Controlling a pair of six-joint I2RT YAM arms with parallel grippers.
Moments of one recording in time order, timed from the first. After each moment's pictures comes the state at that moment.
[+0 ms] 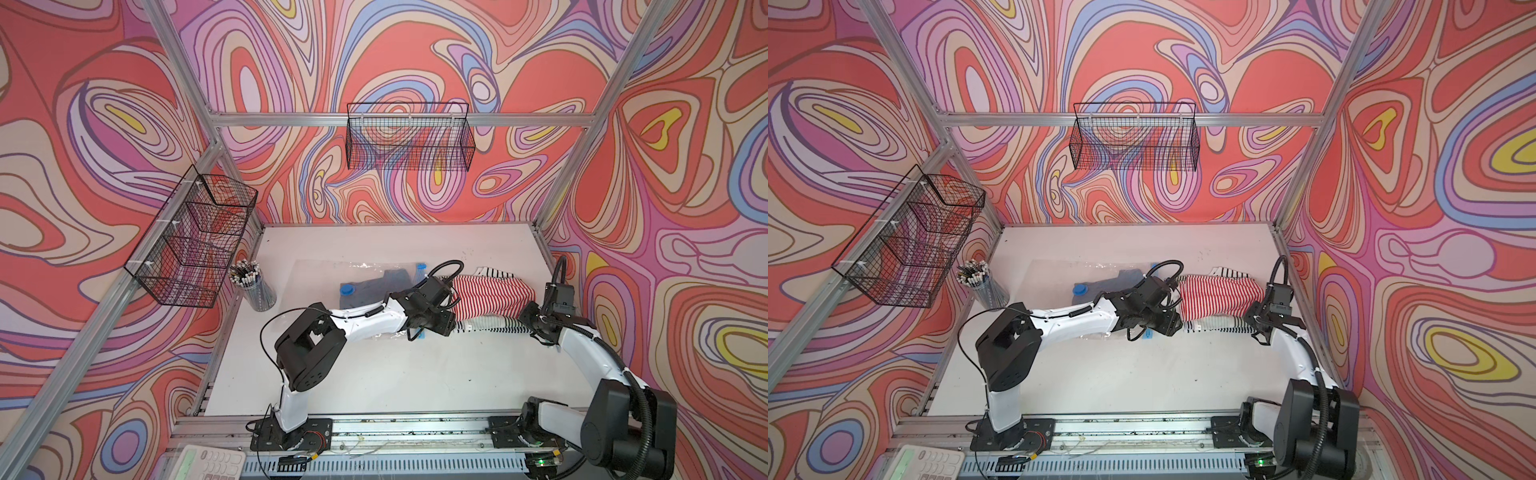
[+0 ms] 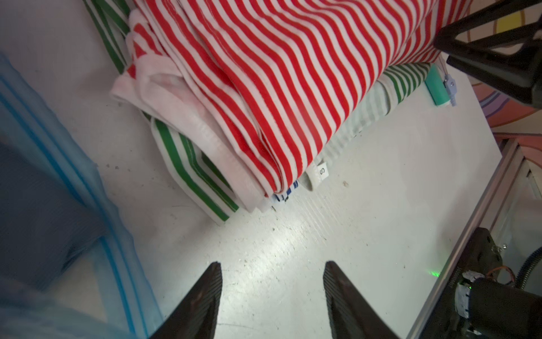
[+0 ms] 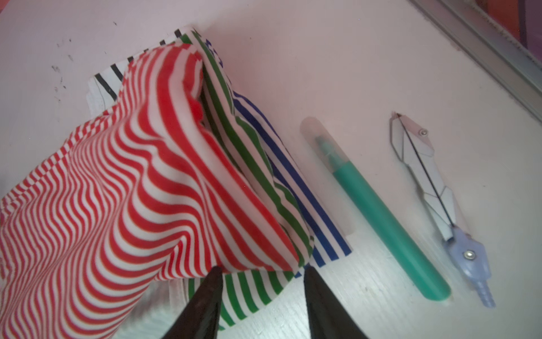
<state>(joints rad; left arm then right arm) -0.94 1.95 1.39 -0.33 0.14 -0.47 -0.25 1.21 0.63 -0.40 -0.01 0.43</state>
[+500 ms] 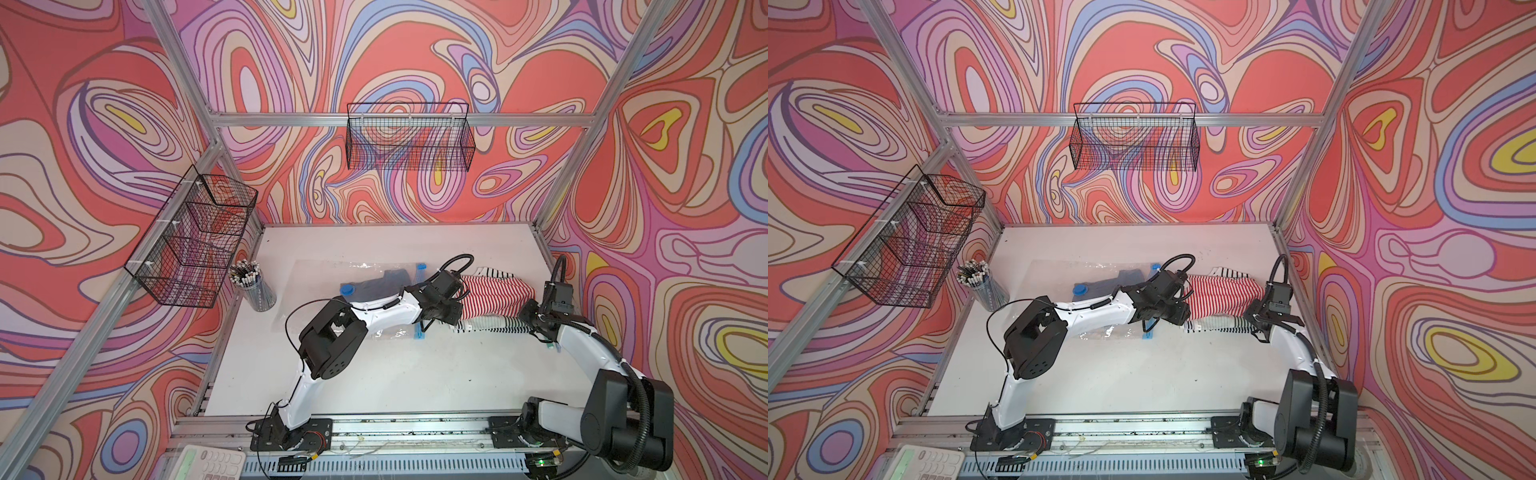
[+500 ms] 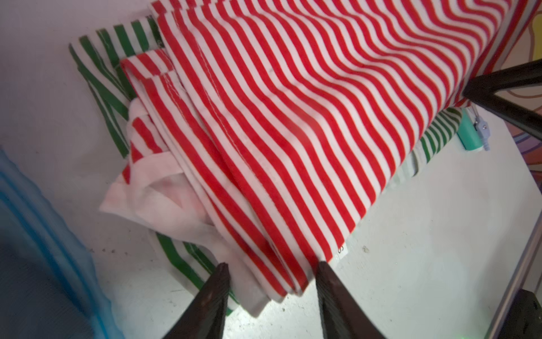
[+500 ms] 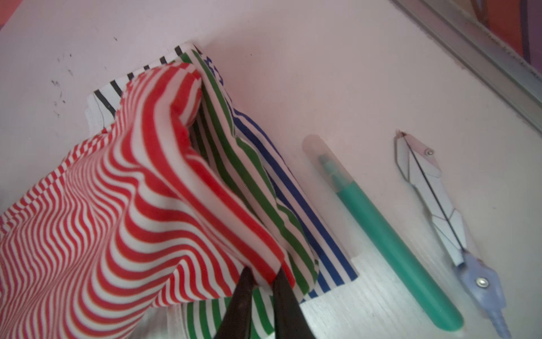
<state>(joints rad) -0.93 2.10 1.57 -0.33 0.06 -0.46 -0.25 1.24 0.63 -0.33 0.00 0.44</state>
